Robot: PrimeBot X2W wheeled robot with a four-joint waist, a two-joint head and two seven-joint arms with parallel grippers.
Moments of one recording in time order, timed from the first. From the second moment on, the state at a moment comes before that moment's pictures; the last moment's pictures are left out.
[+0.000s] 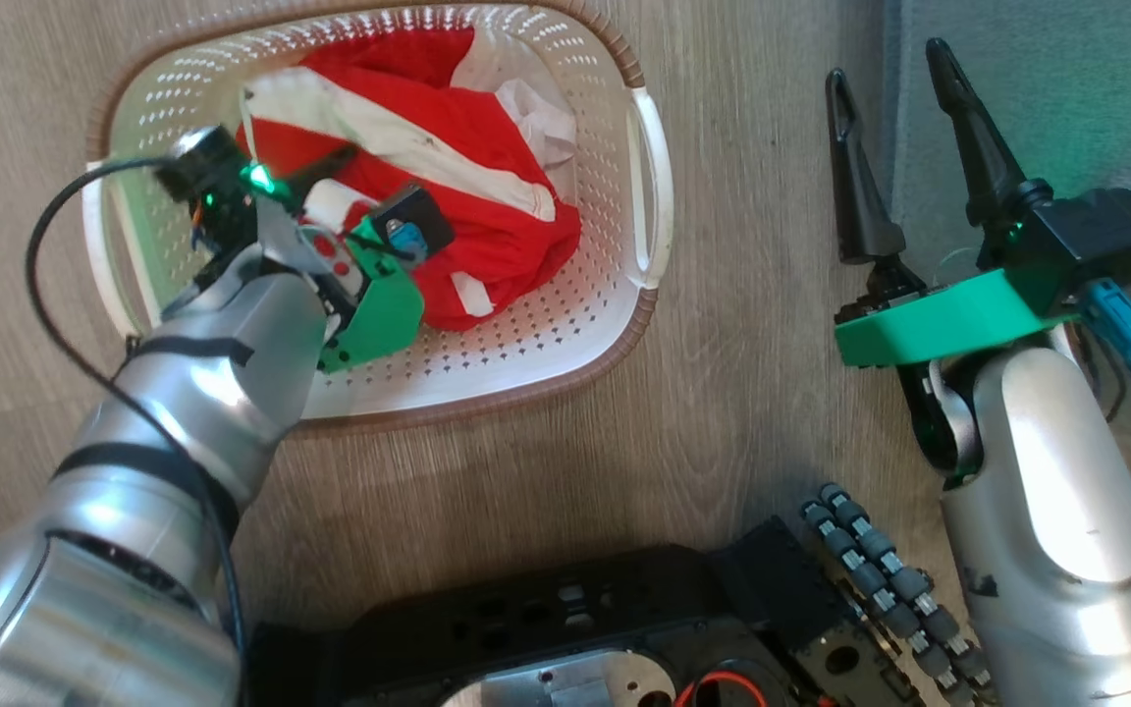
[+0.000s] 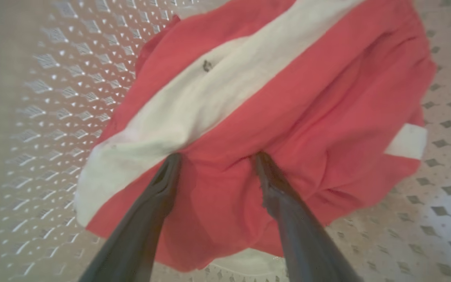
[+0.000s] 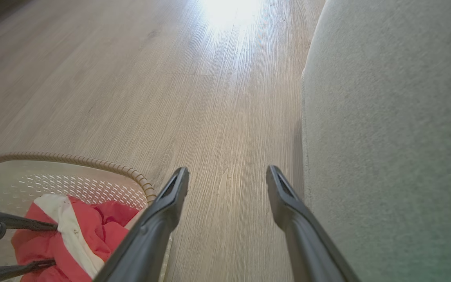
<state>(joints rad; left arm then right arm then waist) -1.08 0.06 -0.78 1.28 0.21 -0.01 -0.21 -0.48 -0.05 0.10 0.16 0.09 0.13 -0.25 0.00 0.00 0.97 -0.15</state>
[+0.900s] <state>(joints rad) -1.15 0.04 -0.78 1.30 0.11 -0.06 0.04 -0.49 -0.05 0.14 0.14 0.09 0.13 -0.25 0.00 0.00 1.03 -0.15</state>
